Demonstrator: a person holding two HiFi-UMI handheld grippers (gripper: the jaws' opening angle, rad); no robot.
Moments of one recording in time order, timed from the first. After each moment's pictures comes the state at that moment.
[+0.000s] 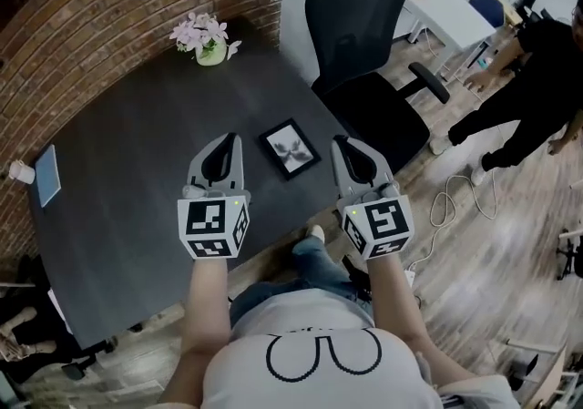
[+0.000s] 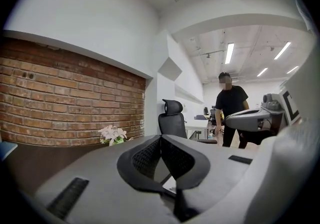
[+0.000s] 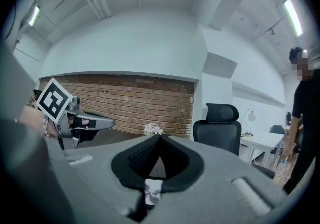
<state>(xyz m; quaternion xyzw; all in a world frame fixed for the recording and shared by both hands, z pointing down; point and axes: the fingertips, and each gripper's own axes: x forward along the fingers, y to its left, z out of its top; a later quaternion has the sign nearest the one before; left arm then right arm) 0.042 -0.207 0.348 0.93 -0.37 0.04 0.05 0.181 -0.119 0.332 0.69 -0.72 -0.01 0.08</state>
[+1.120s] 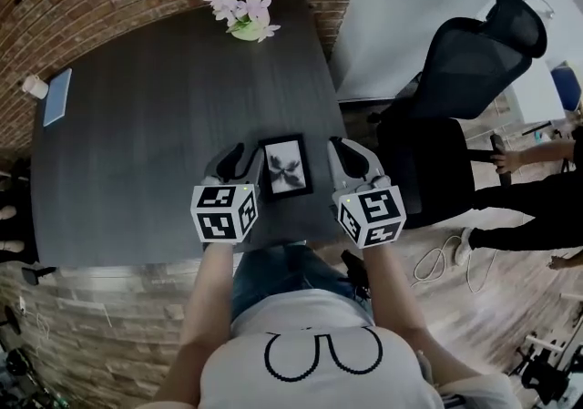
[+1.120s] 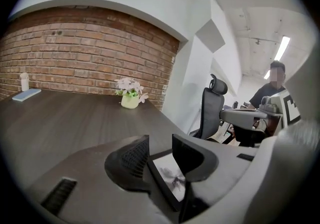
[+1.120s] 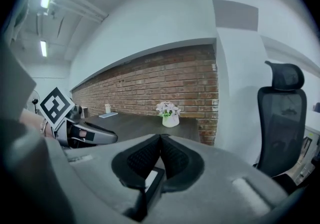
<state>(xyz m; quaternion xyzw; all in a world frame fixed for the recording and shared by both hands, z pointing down) 0.111 -0.262 0.484 0.83 -0.49 0.13 0.25 0.254 -0.250 0.436 0.53 -0.83 0.10 0.13</state>
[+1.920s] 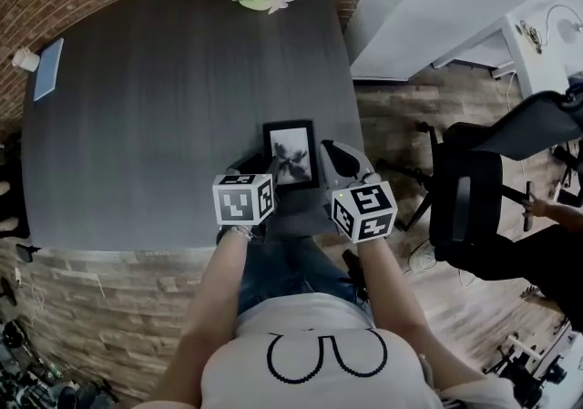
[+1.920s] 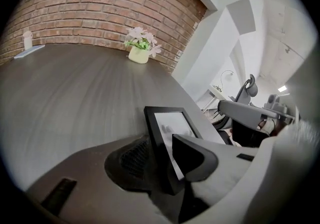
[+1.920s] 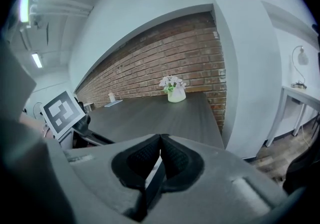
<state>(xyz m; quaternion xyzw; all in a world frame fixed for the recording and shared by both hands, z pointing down) 0.132 -0.239 0.602 0.75 -0.46 0.22 0.42 0.232 -0.259 0.531 0.48 -0.83 0.21 0.17</state>
